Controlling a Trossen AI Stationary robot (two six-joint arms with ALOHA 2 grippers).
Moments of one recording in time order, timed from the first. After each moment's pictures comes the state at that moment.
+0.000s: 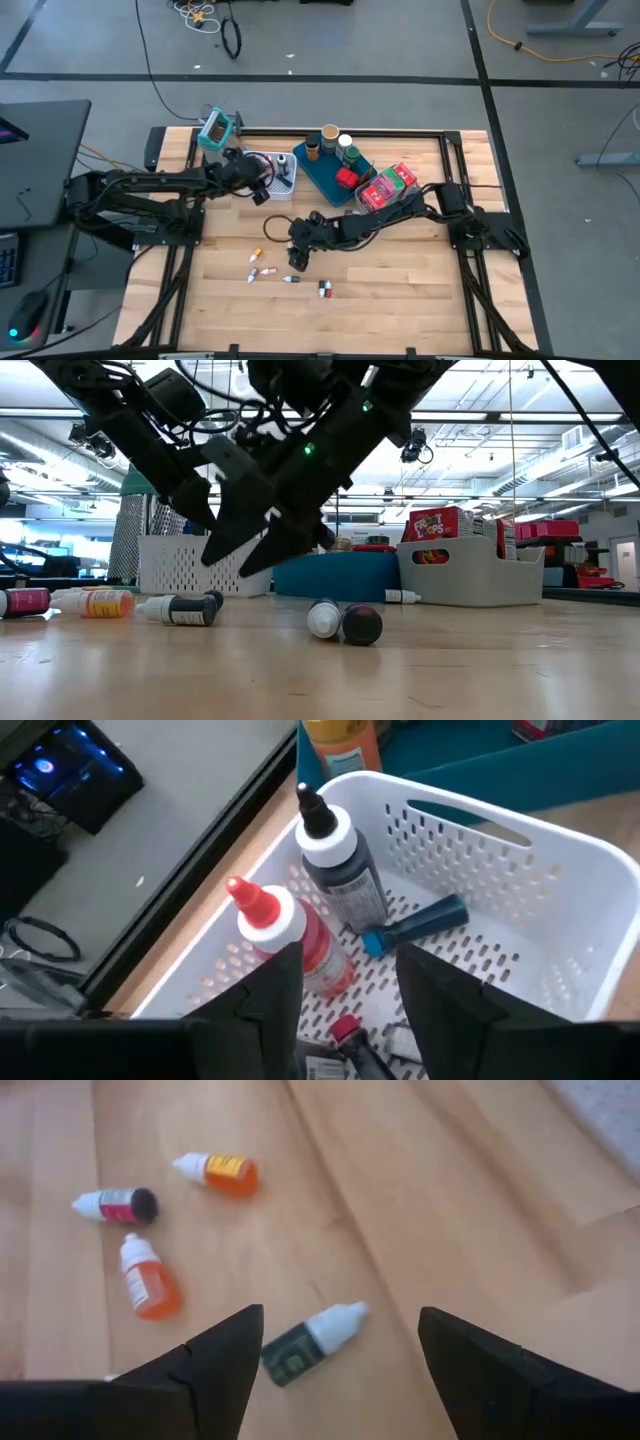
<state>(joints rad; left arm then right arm) 0.32 1.10 0.51 -0.14 -0.44 0.02 0.17 2.19 1.51 -0.14 0.22 0.48</state>
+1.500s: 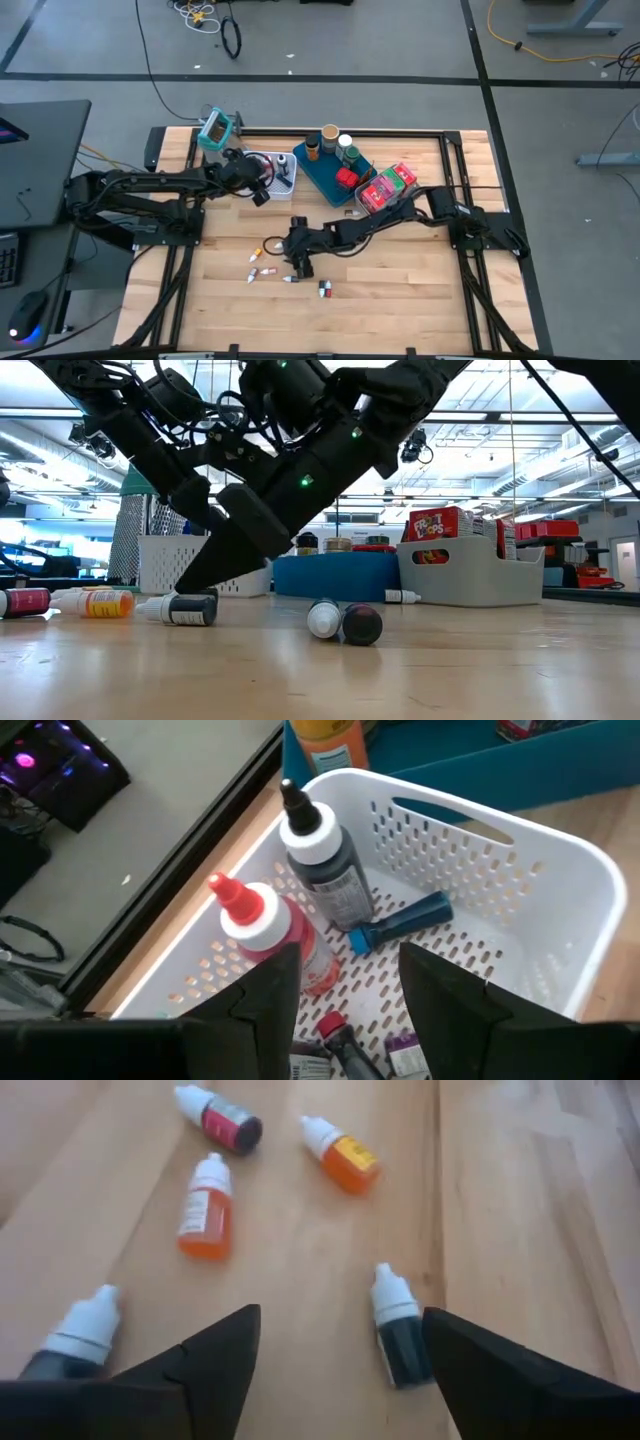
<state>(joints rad) 0.32 1.10 0.51 -0.14 -0.41 0.00 0.16 2.27 1.51 0.04 0.11 -0.12</state>
